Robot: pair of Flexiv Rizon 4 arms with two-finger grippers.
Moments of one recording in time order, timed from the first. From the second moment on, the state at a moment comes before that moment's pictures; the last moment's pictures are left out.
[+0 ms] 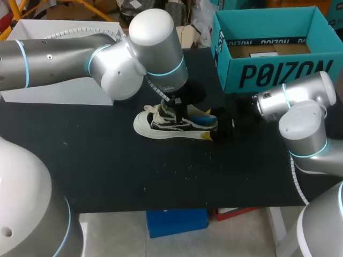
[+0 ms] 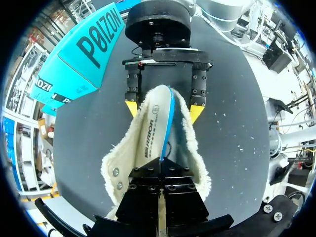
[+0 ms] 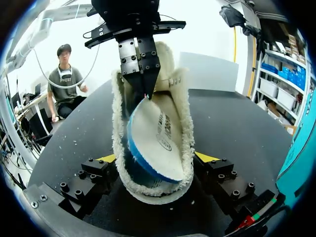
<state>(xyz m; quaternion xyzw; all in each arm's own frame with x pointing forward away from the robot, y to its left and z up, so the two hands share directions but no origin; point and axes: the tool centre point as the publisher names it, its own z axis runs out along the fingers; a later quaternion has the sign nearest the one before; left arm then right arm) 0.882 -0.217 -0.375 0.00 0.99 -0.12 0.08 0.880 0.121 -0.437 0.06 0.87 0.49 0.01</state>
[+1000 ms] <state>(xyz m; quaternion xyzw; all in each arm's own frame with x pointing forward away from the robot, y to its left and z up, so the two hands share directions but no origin) 0.885 -0.249 -0.383 0.08 0.98 -0.17 0.10 0.879 0.121 -0.437 0.06 0.87 0.49 0.01</state>
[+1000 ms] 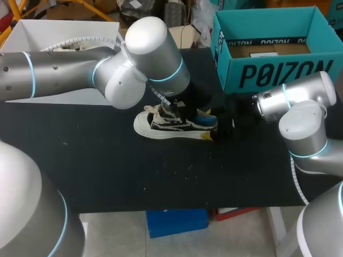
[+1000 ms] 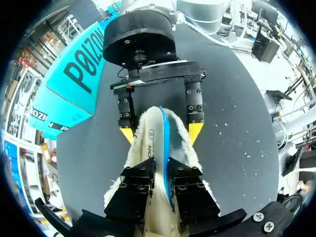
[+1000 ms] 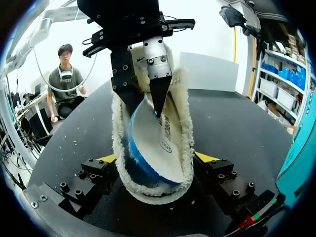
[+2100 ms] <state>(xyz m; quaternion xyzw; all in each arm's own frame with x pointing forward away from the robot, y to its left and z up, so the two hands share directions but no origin) 0.844 -0.277 -0.280 0.15 0.93 -0.32 0.04 0.879 0.121 -0.437 0.06 0.87 0.49 0.01</state>
